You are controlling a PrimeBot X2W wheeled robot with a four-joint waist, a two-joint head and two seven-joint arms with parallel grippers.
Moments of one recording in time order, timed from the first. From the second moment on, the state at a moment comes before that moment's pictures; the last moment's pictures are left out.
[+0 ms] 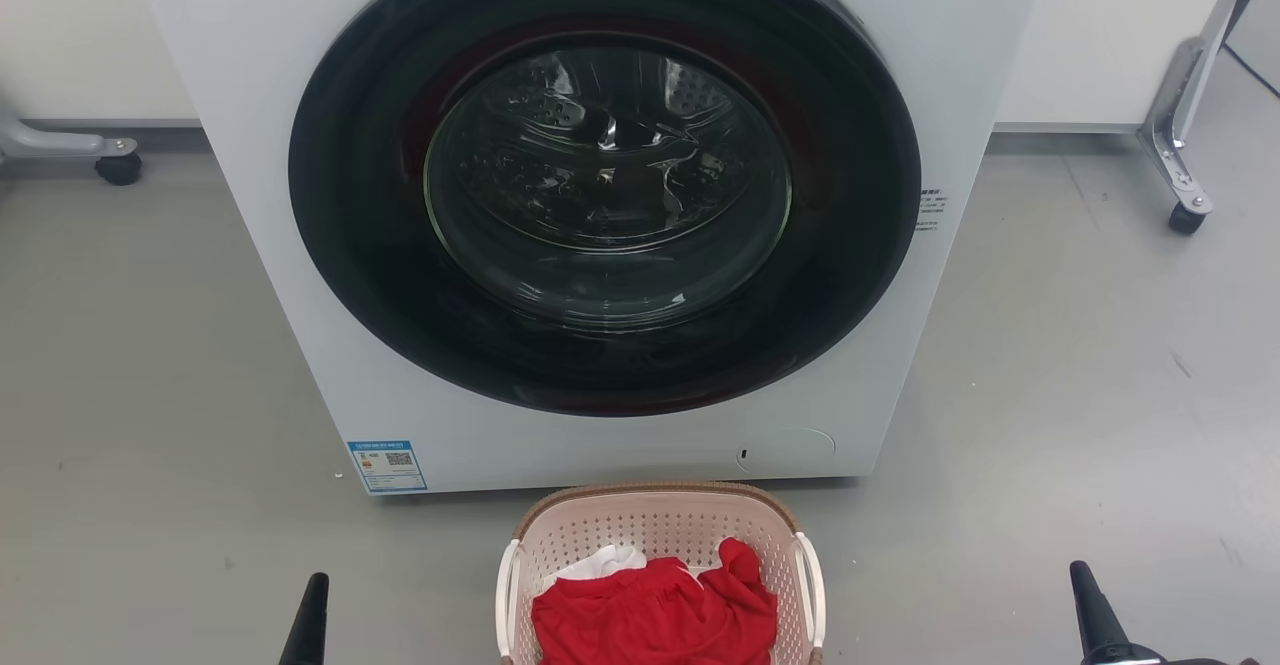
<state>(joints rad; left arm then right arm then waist) -0.04 0.05 0.02 0.29 -1.29 -0.07 0.04 -0.05 -0.04 -0.03 0.29 1.30 0.06 0.04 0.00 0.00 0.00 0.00</state>
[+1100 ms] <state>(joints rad) -0.08 0.04 0.09 0.30 -1.60 -0.12 0.11 -0.09 -0.04 -0.13 0.30 1.60 0.12 0.11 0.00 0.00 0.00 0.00</state>
